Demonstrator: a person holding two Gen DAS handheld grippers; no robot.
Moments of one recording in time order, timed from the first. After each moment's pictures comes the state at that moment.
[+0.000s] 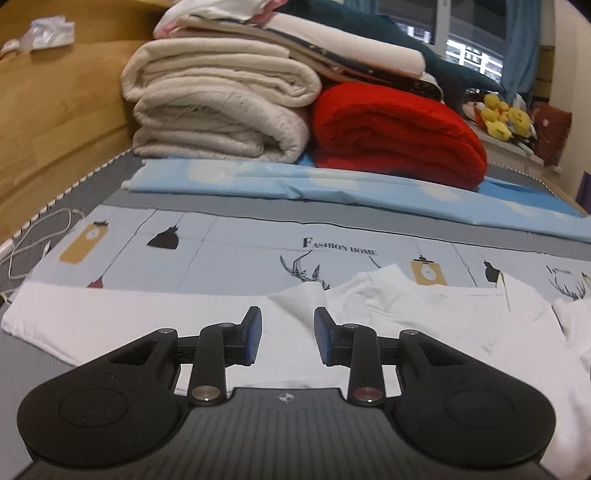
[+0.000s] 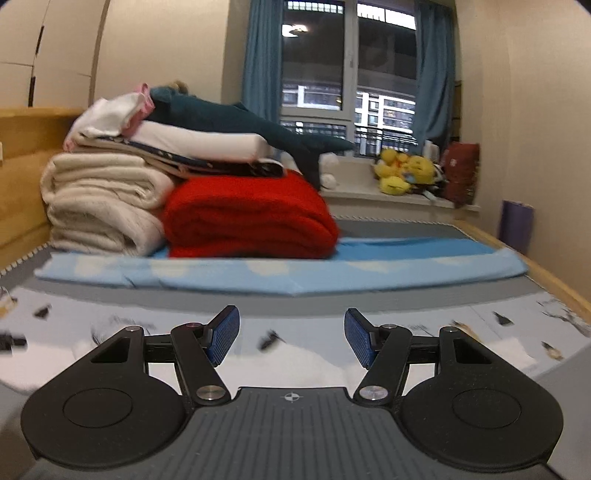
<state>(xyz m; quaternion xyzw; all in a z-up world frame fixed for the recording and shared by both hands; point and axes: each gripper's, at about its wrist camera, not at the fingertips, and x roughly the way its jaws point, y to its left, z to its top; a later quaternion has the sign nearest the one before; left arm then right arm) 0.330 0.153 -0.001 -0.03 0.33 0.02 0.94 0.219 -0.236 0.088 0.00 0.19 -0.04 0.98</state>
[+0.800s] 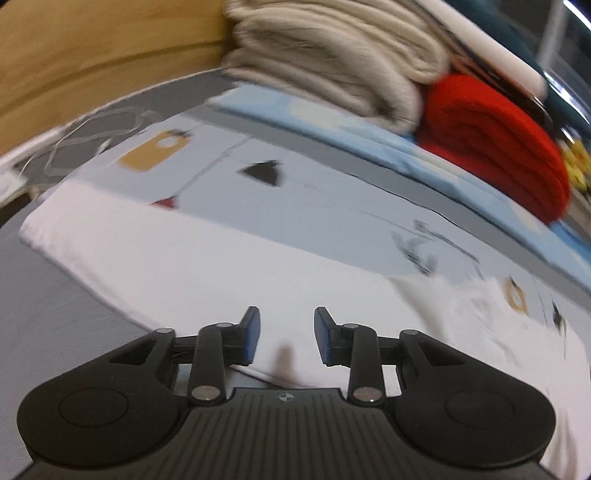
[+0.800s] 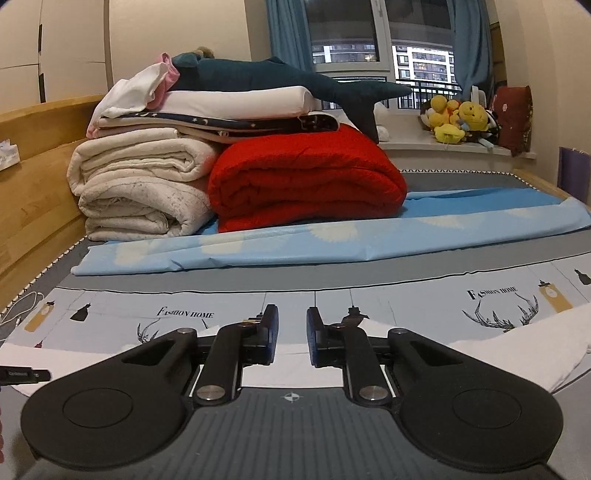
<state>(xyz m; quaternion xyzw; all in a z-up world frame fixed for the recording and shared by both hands) 0.359 0.285 -0.061 -0.16 0.39 0.12 0.90 0.302 -0.202 0.047 0.07 0.25 0.03 0.97</state>
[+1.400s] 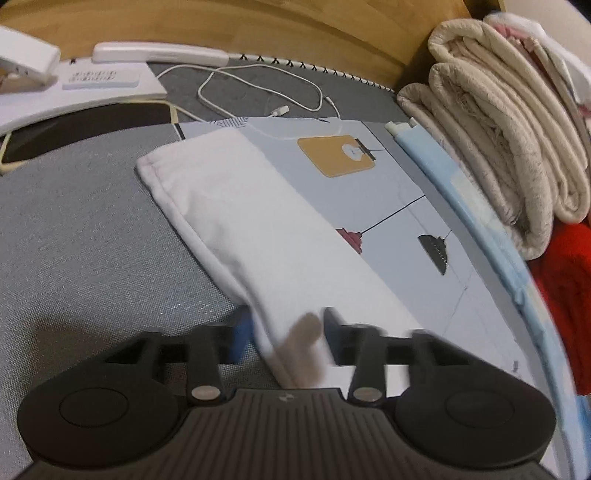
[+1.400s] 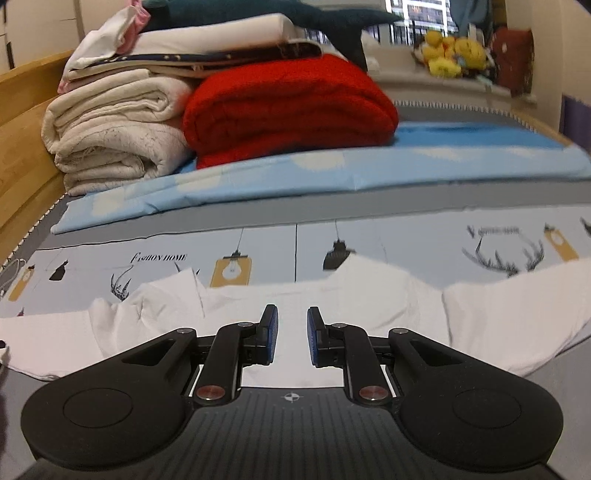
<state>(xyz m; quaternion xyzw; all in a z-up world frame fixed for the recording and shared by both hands) 0.355 0.431 -0.103 -0.34 0.36 0.28 0.83 0.336 -0.221 0.006 0.08 0.36 0.02 0.93</state>
